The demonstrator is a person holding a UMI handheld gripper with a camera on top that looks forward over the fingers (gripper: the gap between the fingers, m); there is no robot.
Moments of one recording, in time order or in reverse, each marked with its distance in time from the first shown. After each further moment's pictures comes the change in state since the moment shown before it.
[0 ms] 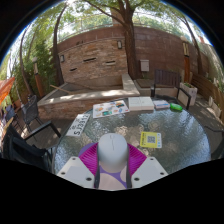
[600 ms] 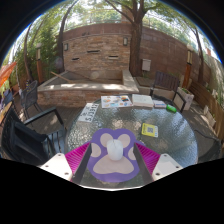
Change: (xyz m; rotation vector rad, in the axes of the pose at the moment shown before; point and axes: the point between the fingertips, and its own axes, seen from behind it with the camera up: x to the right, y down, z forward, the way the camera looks) arm -0.055 0.026 -0.090 -0.078 0.077 -0.121
